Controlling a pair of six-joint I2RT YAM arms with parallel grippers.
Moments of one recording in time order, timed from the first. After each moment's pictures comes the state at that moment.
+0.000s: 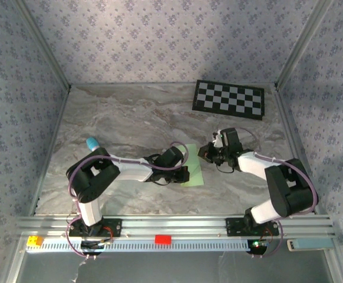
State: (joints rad) left arm -0.98 1.80 0.86 0.04 0.26 -0.86; right arm 0.34 1.47 0.60 0.07 -0.55 0.80
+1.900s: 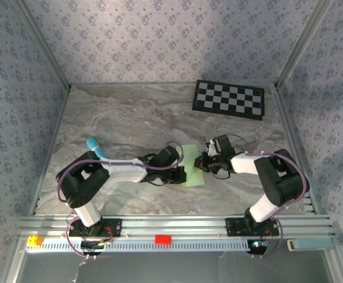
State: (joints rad) left arm -0.97 1.69 0.83 -0.03 0.30 -0.89; right arm 0.40 1.59 0.57 0.07 -0.55 0.75
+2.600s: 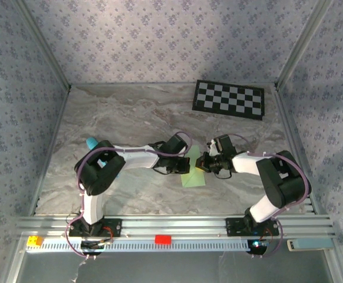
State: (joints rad) left arm -0.90 1.90 1.09 -0.22 0.30 -0.74; right arm 0.39 1.56 0.57 0.00 -0.55 0.73
